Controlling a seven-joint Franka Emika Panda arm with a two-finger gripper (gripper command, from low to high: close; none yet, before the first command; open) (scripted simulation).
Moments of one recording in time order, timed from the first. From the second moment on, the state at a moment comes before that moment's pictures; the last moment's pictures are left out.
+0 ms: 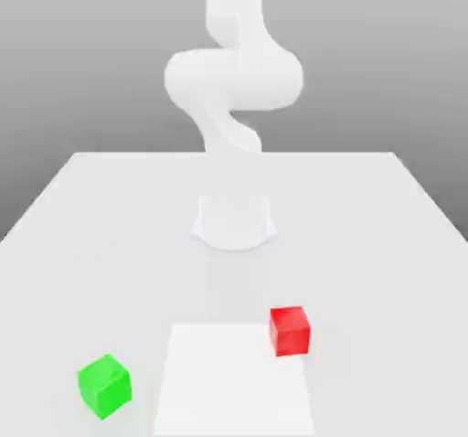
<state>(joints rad) 0.01 -0.73 0.01 -2.36 0.01 2.35 0.80</state>
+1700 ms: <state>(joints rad) -0.24 0.13 -0.13 -2.52 0.04 2.64 0.99</state>
